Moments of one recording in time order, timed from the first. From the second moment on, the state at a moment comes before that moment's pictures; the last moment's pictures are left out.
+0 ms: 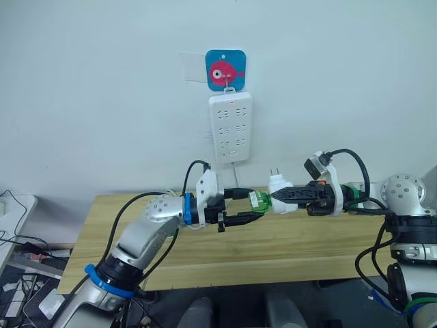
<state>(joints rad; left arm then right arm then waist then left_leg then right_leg) -0.42 0.53 -0.29 -0.17 -0.89 0.64 -0.87 -0.63 -0.61 -0.11 0.15 1.07 1.60 0.92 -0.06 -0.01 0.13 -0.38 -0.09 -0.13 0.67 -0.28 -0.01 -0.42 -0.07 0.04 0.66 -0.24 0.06</state>
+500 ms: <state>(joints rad) -0.51 0.48 -0.08 0.10 -1.30 1.28 -0.78 -0.60 -0.54 -0.12 0.08 1.08 1.59 0.87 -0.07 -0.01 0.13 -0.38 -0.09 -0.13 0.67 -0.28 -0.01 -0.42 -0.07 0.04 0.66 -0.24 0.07</state>
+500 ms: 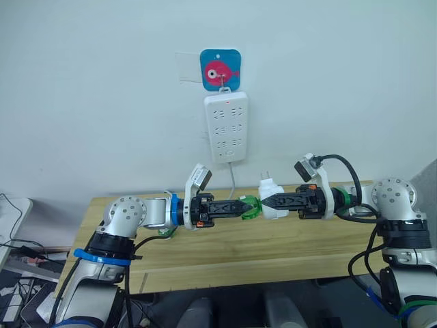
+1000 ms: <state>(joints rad) -0.37 0.63 0.02 -0.10 -1.09 1.14 -0.88 -0.58 -0.52 -0.20 0.15 1.08 1.61 0.83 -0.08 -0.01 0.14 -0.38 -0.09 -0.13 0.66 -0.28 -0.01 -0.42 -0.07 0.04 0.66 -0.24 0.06</state>
